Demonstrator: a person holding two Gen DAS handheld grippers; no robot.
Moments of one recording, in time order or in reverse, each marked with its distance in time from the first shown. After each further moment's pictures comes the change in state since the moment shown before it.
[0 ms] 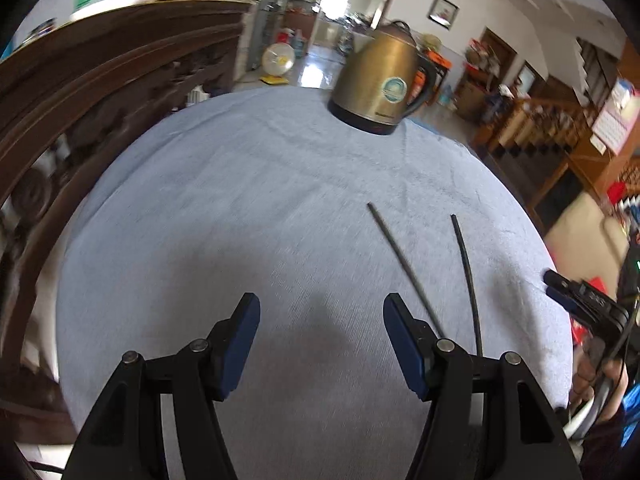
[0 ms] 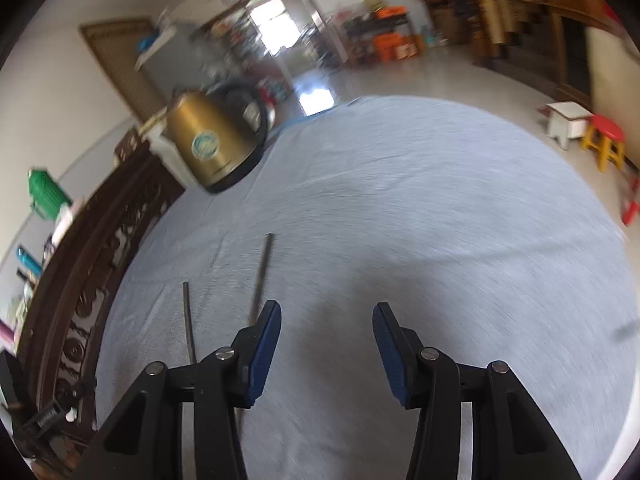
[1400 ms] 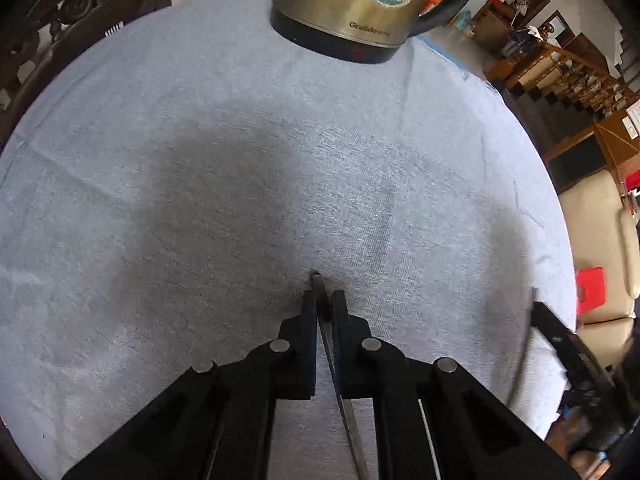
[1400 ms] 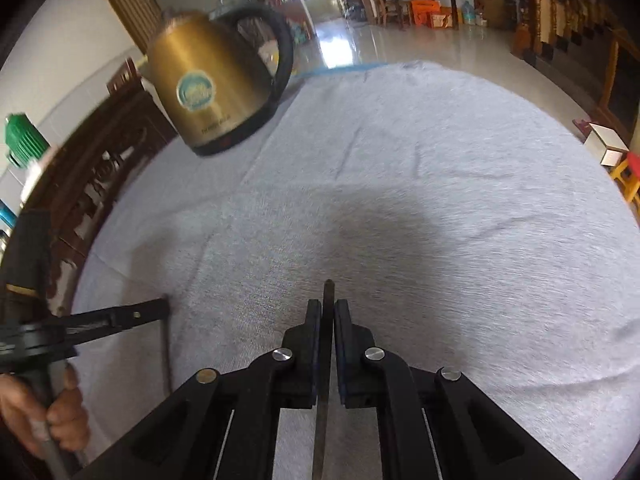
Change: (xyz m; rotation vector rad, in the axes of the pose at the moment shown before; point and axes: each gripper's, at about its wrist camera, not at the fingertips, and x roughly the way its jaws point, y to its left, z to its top) left arm 0.172 -0.078 0.103 -0.047 0.353 0.009; right arm 0.089 0.038 0.058 -0.122 0.157 -0.039
